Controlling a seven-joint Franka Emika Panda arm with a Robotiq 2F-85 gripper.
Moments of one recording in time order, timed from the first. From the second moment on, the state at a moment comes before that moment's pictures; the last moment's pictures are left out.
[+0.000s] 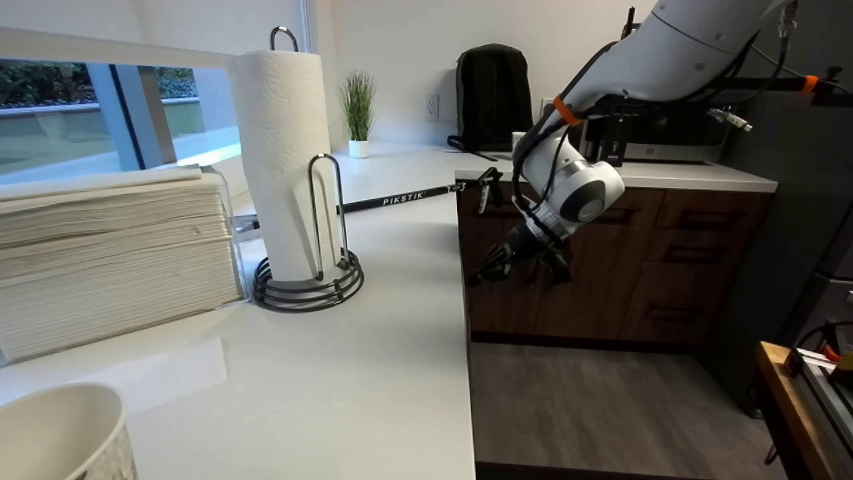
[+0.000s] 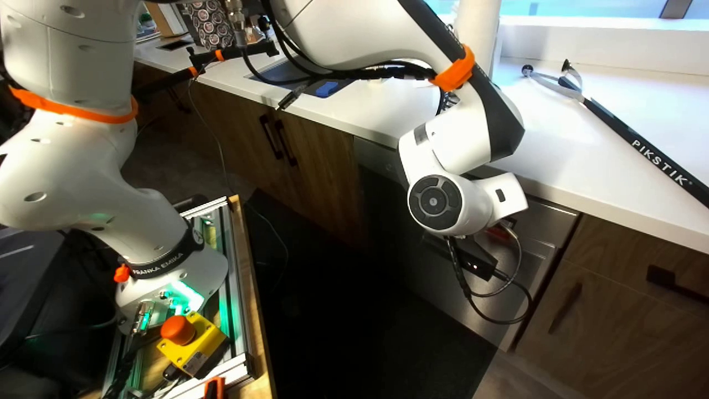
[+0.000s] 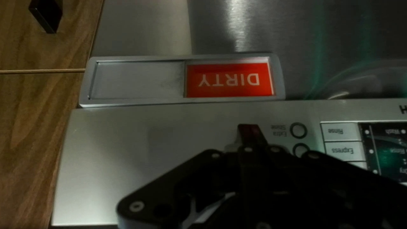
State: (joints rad) arm -0.17 0.66 -0.19 -1.98 1.78 2.51 -2.35
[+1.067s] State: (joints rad) arm -0.18 0.69 -0.21 -1.96 1.83 2.43 -2.47
